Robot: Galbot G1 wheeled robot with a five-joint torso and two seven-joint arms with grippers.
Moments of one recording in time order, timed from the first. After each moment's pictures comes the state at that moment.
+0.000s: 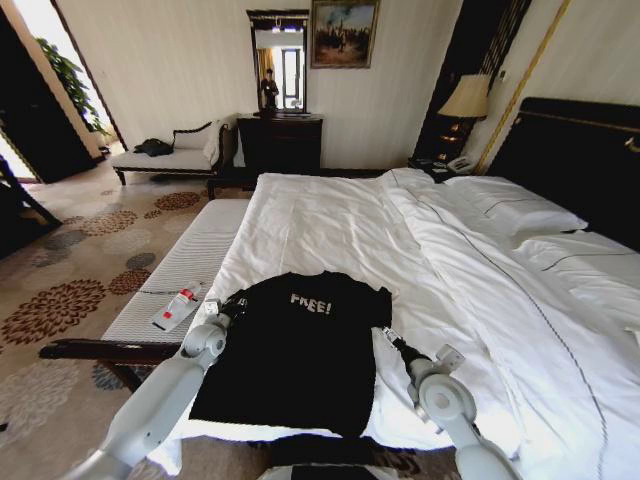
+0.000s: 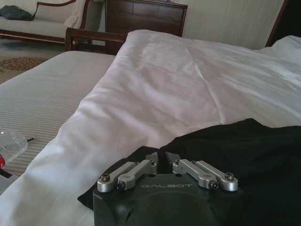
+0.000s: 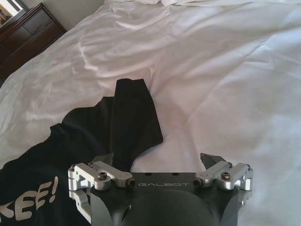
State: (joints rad) left arm 0.87 -1.00 -0.13 -1.53 -0.83 0.29 -0.29; right arm -1.45 1.18 0.48 2.10 1.19 -0.29 0.71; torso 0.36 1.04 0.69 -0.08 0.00
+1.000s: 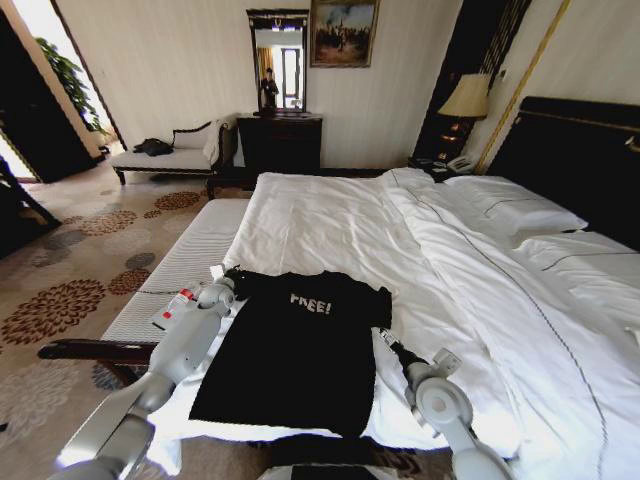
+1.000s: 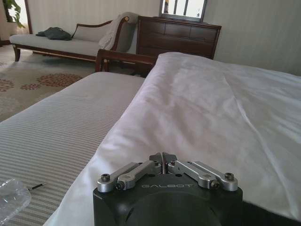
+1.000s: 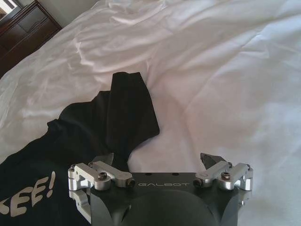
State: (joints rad) left arm 0.51 -1.15 -0.07 -1.09 -0.79 0.22 -0.29; right arm -1.47 1.21 0.47 2.10 1.17 -0.28 0.71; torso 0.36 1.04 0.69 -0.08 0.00
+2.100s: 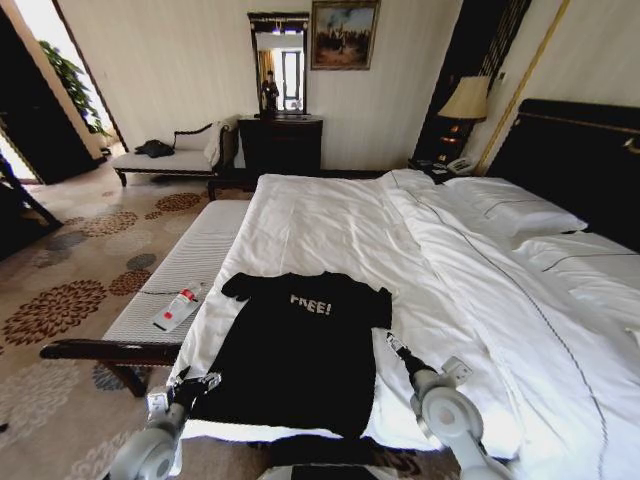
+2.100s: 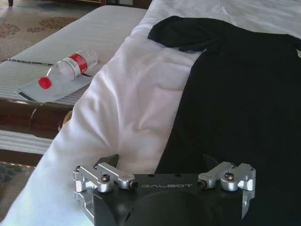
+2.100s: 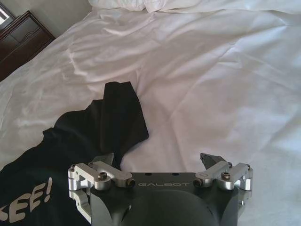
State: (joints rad) left arm 1.73 -0.88 -0.44 -2.01 -0.80 0.18 -0.39; right arm -1.54 1.24 0.51 2.16 1.16 -0.27 0.73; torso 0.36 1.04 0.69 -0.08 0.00
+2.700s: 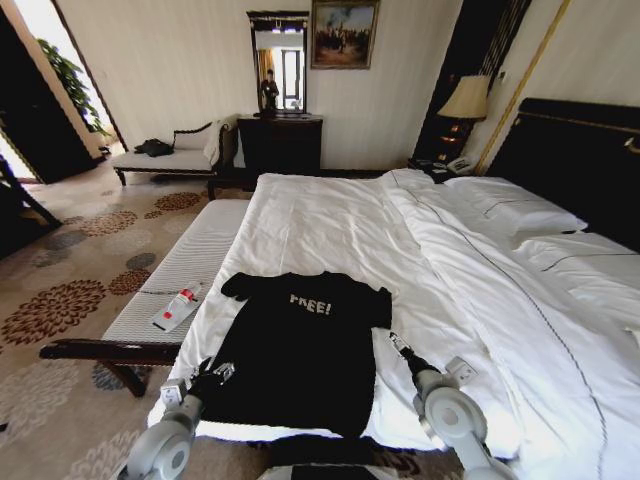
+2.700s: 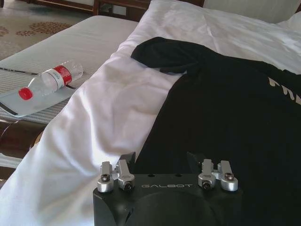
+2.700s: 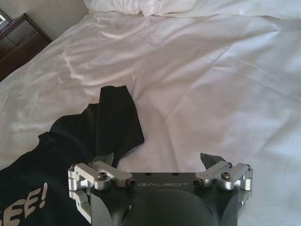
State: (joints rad) left arm 1.69 -0.91 -0.42 -2.07 -0.82 0.19 -0.40; right arm -1.54 1.23 0.53 2.17 1.16 -0.27 0.74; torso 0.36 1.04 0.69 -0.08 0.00
